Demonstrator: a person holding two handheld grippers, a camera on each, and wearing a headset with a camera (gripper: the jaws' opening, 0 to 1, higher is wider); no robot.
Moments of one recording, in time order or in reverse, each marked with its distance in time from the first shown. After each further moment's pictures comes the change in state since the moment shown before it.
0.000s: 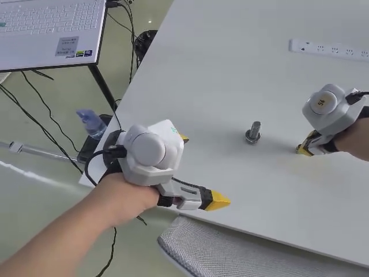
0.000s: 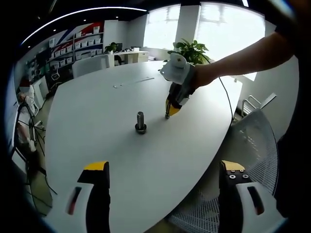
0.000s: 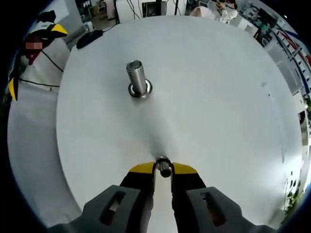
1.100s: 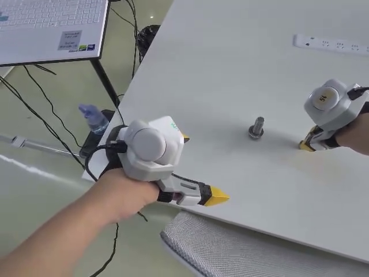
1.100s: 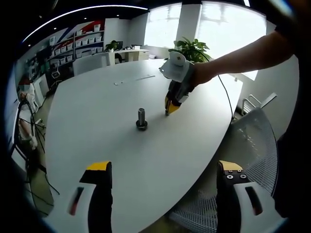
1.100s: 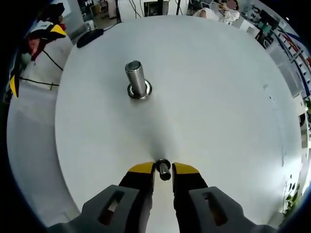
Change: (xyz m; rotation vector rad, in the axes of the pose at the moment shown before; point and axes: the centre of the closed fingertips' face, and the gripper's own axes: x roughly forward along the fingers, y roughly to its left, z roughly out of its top) left arm -0.002 0.003 -0.007 -0.009 0.015 0.002; right arm 0.002 -0.002 0.005 -0.017 -0.004 0.001
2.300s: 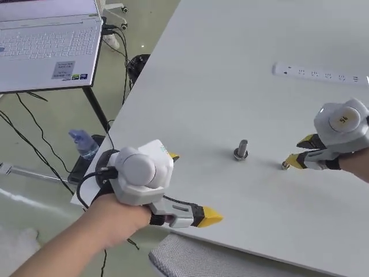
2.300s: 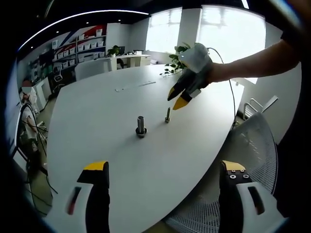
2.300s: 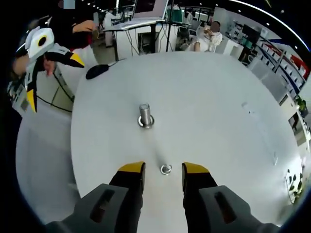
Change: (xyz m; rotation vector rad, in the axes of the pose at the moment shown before) left arm -0.002 -0.007 0.014 0.000 -0.047 0.021; right arm -0.074 0.008 0.020 0.070 -0.338 -0.063
